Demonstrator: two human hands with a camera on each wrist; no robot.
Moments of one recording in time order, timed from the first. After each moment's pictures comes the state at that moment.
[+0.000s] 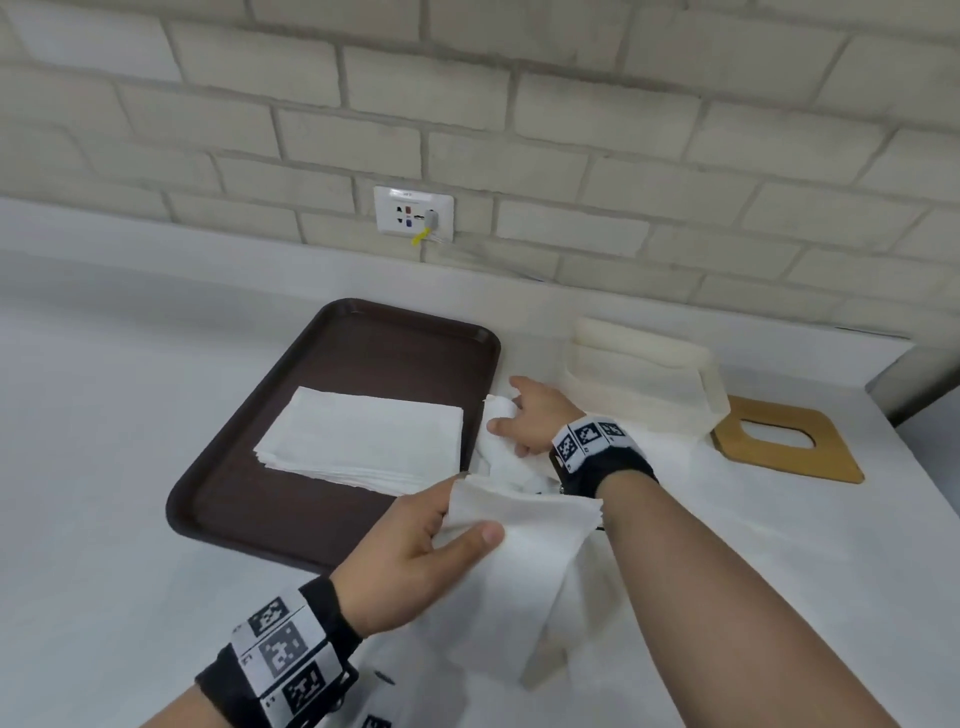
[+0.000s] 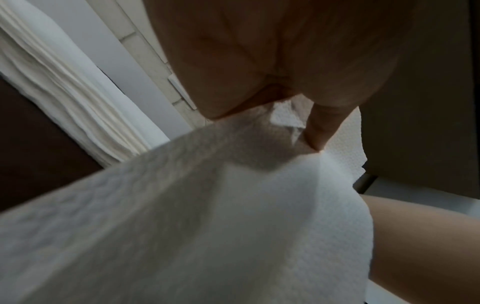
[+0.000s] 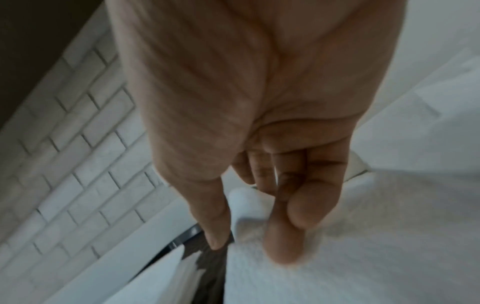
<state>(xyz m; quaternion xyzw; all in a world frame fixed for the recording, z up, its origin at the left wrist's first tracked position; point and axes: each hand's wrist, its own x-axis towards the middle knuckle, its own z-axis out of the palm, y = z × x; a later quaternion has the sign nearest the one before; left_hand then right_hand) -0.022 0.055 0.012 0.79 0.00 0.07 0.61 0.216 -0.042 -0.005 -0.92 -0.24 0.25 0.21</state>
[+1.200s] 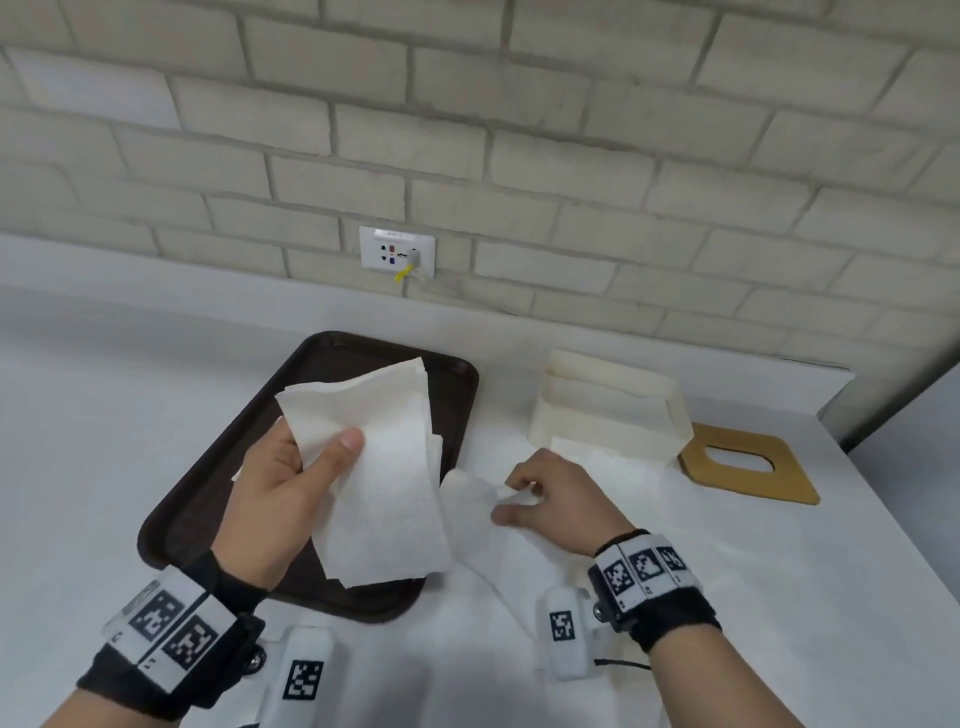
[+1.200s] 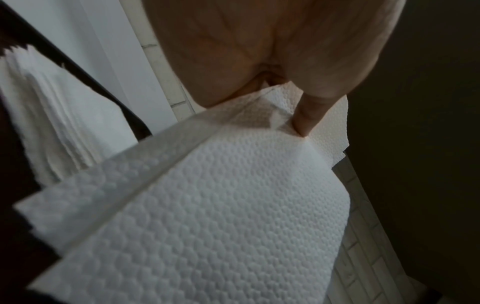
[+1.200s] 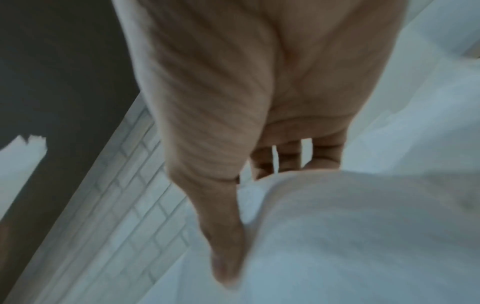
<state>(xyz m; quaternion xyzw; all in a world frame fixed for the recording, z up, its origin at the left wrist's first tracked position) -0.019 0.120 0.033 0.65 0.13 0.29 0.69 0.152 -0.118 0.008 -0.89 -0.31 0.19 0.28</state>
